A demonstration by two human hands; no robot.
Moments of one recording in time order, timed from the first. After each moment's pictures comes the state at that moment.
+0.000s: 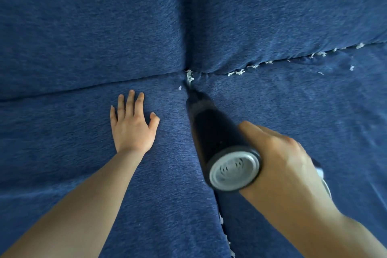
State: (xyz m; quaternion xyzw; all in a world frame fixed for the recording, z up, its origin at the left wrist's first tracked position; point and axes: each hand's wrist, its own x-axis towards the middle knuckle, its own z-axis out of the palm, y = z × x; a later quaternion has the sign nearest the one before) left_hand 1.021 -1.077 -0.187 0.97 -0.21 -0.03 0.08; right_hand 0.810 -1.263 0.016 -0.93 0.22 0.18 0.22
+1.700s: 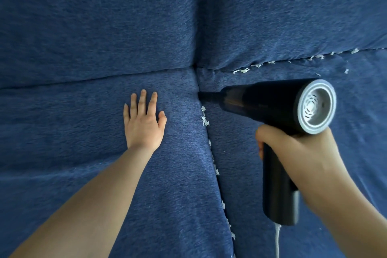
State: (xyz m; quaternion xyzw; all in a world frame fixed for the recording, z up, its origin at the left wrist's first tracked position) left_hand 1.007 -1.063 -0.185 0.97 -0.23 -0.07 0.07; right_hand 0.814 -1.240 0.026 -0.73 0.48 0.04 0.48
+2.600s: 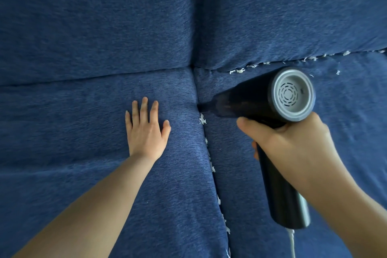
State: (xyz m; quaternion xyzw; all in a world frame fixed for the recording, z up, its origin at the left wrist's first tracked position) left_hand 0.979 -1.059 -0.178 0.96 -0.25 -0.08 0.08; right_hand 0.834 -1.226 0.060 -0.77 0.49 0.00 0.41
